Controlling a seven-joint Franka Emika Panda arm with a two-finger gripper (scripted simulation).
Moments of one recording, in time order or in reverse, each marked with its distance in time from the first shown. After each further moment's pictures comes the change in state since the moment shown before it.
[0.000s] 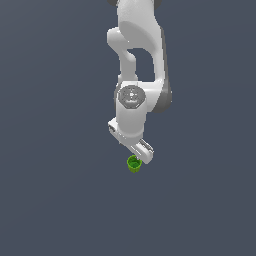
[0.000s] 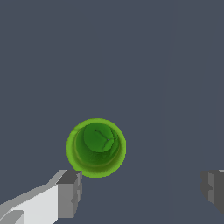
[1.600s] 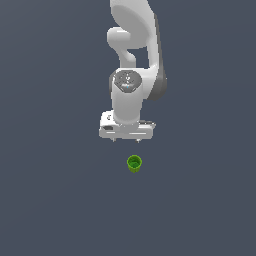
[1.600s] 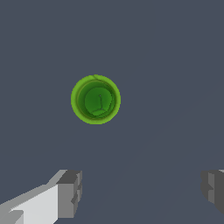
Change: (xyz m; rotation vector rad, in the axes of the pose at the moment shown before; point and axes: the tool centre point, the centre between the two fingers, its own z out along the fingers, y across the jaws) arm -0.010 0.034 -0.027 -0.028 -0.001 -0.756
